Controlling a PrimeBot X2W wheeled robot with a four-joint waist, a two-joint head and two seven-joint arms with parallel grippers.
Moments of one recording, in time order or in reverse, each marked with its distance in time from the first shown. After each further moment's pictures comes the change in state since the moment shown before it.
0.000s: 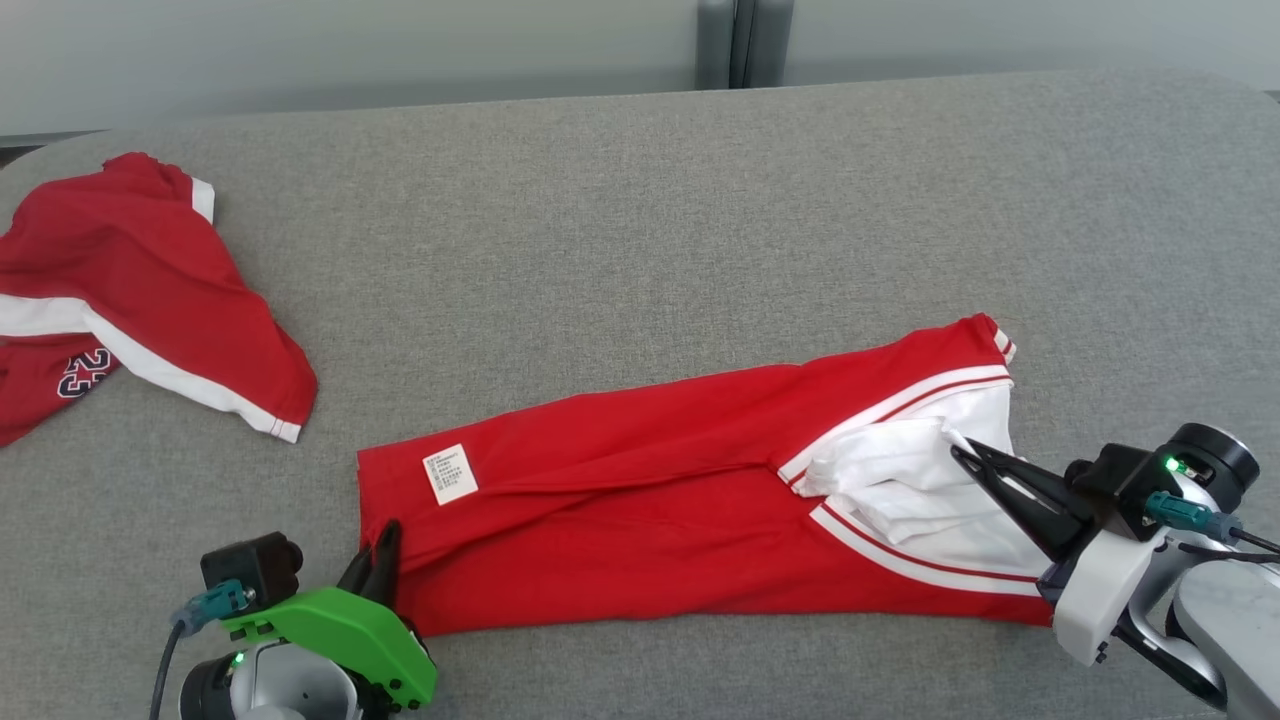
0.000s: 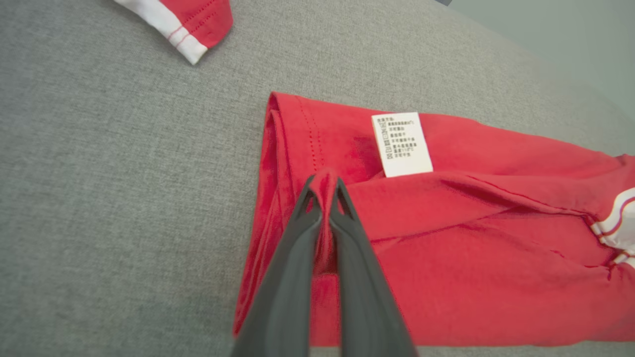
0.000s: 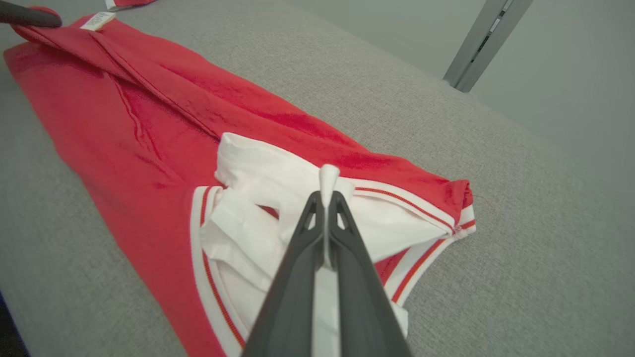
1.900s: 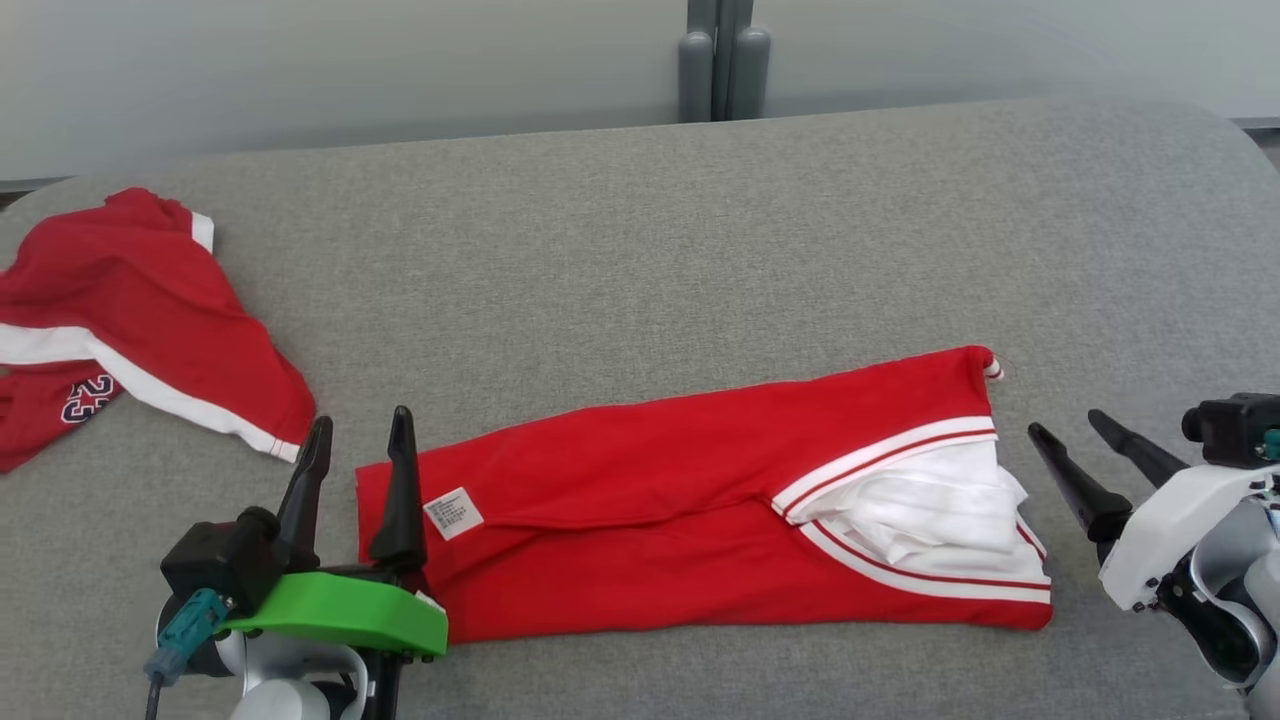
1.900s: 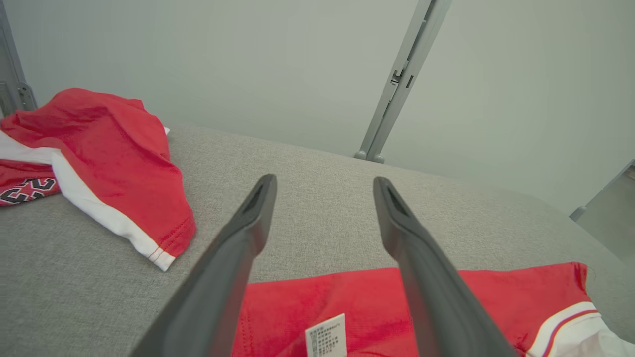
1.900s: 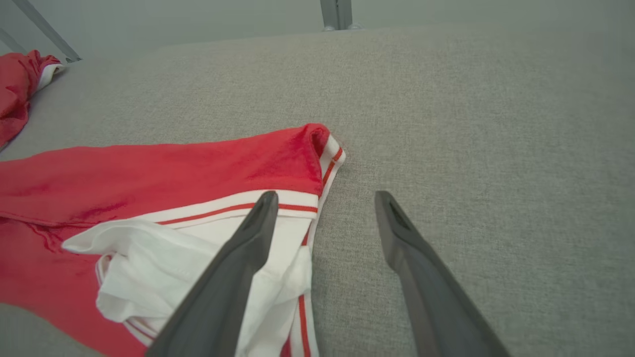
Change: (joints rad) left arm 0.022 -0.034 0.028 -0.225 0.160 0.014 -0.235; right arm 0.057 0.088 -0.274 0.149 0.338 -0.011 0.192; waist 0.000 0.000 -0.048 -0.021
